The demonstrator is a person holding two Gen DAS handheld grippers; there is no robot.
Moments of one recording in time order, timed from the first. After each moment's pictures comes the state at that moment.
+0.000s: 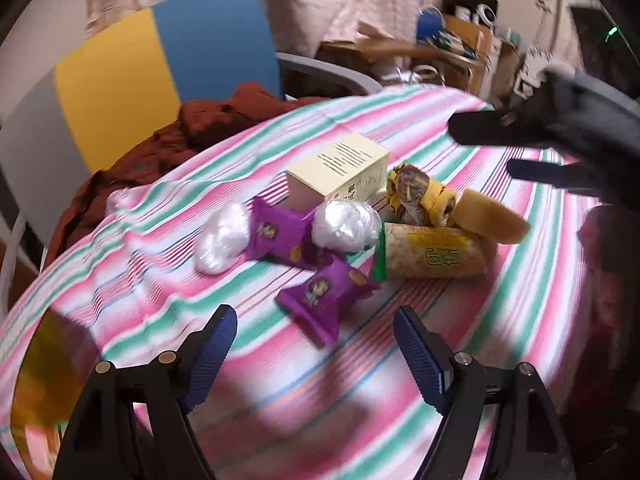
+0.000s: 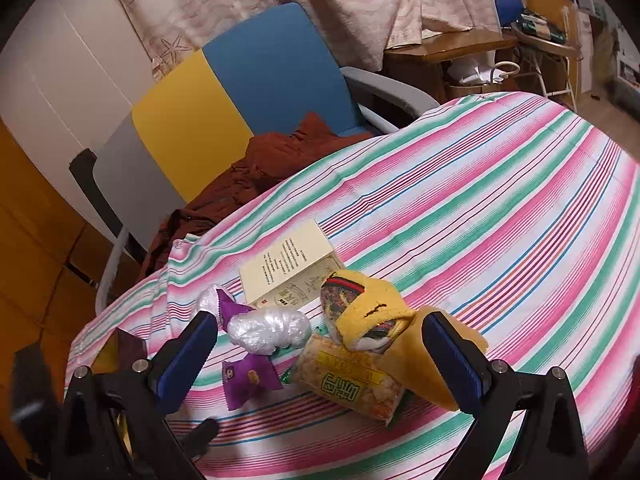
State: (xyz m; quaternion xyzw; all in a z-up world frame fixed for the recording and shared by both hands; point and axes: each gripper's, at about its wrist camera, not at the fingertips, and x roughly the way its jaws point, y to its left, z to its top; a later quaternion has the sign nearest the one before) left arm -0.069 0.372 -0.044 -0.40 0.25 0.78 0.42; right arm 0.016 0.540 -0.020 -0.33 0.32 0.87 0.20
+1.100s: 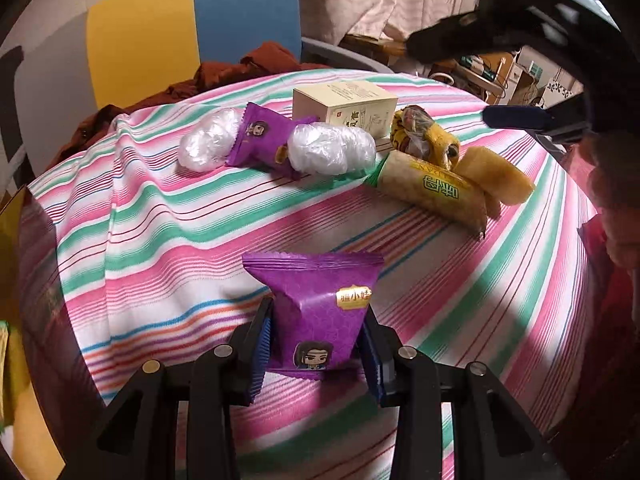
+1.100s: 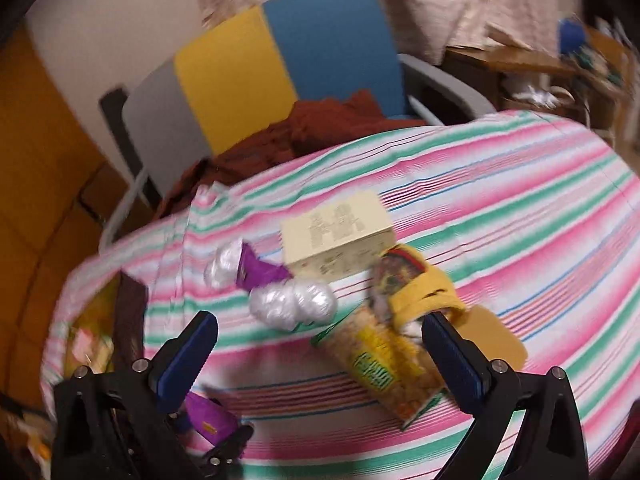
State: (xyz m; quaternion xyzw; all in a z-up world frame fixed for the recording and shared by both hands) left arm -0.034 0.319 -0.097 -0.43 0.17 0.79 0.40; right arm -0.018 0.498 -0.030 -0.39 0.22 0.88 0.13
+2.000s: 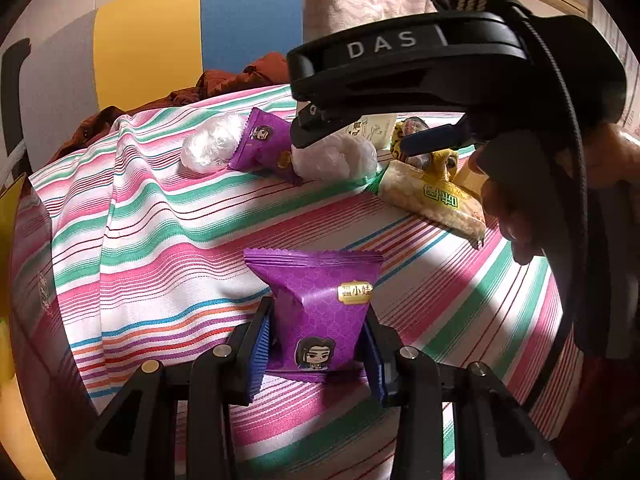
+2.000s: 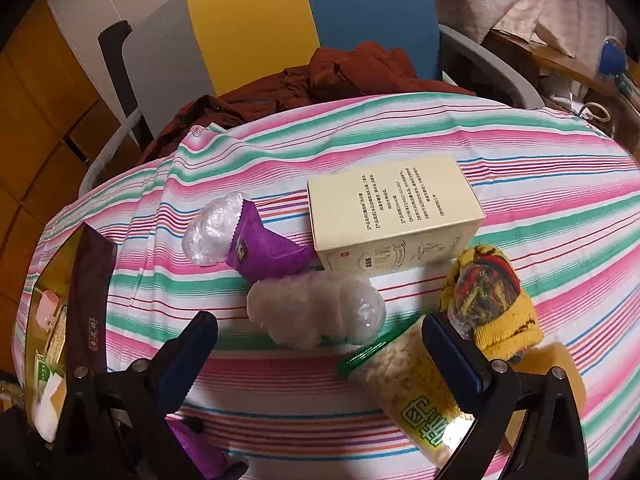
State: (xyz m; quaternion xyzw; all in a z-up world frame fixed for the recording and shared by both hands) left arm -0.031 0.314 -0.098 -0.41 0.14 0.80 0.41; right arm -0.089 0.486 -0.076 -0.47 0.18 0.86 0.11
